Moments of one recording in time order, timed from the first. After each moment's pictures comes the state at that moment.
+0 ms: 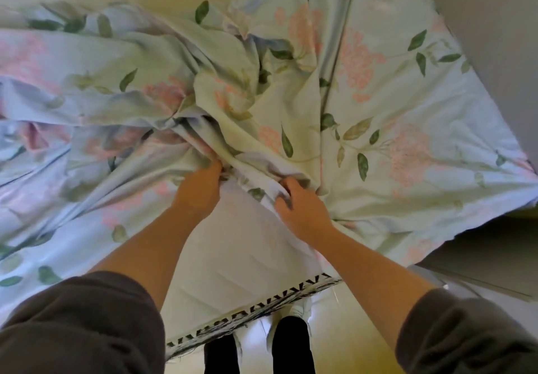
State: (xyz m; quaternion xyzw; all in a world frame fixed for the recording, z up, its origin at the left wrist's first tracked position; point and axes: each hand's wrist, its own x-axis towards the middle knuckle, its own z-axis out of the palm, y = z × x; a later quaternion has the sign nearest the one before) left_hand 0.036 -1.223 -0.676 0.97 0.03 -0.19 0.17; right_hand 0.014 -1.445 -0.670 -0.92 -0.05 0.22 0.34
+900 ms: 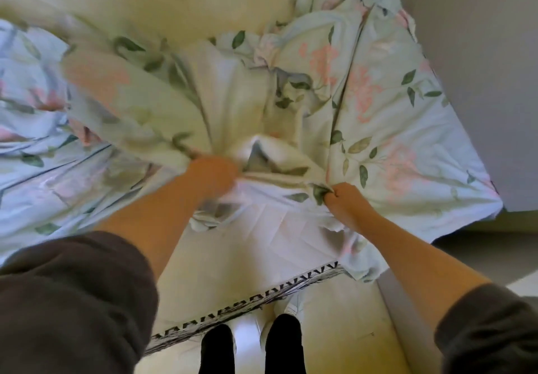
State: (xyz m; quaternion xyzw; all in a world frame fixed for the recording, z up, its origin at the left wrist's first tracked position) left_hand 0.044 -1.184 -0.591 0.94 -0.13 -0.33 -0.04; right_hand 0.025 -1.464 -0.583 -0.92 0.04 0.30 0.26
